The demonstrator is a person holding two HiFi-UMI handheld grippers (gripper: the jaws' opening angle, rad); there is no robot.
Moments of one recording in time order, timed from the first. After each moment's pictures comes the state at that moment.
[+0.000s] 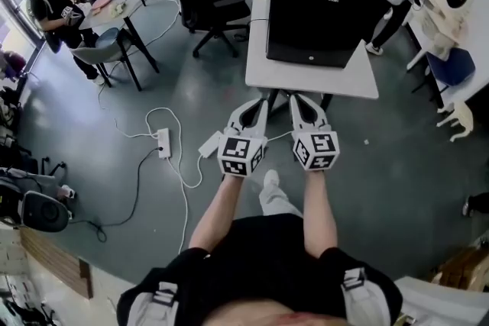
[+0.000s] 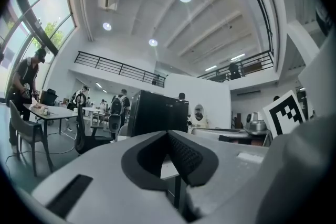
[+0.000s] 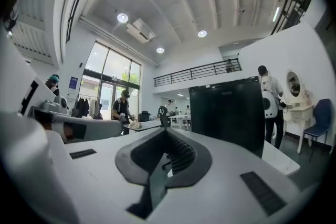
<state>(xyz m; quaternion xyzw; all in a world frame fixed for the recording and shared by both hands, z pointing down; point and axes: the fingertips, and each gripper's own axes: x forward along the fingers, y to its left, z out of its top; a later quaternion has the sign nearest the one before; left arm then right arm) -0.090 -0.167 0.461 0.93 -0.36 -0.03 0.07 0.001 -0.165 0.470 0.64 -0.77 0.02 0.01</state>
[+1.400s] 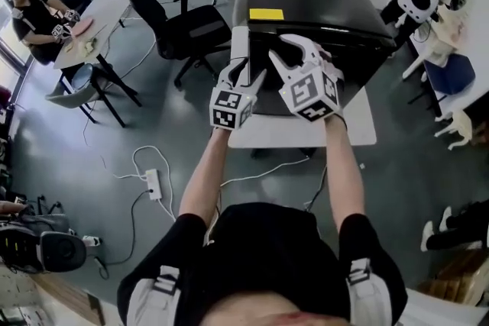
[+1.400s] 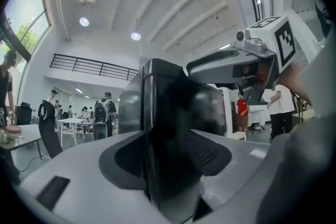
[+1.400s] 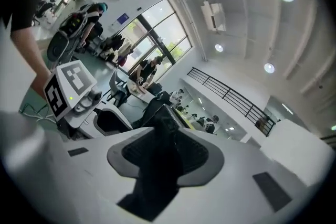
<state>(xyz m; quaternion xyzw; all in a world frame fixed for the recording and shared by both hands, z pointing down) 0.068 -0.535 0.431 0.96 -0.29 0.01 0.00 0.091 -0.508 0.334 0.53 -0.75 -0.25 0.32</state>
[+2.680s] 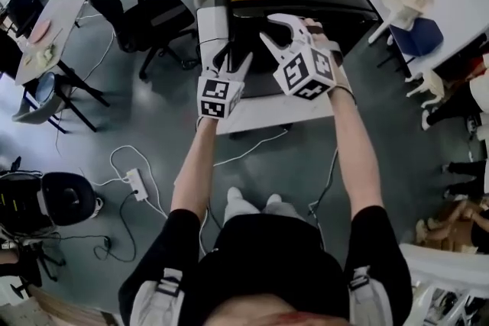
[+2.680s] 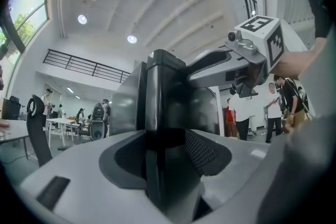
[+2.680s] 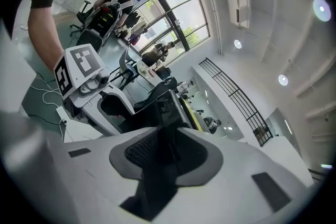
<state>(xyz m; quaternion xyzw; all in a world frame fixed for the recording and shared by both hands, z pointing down) 0.076 -0.535 0.442 0.97 -0.25 -0.02 0.00 0.099 -0.511 0.351 0.49 -0.70 -0.27 0.45</state>
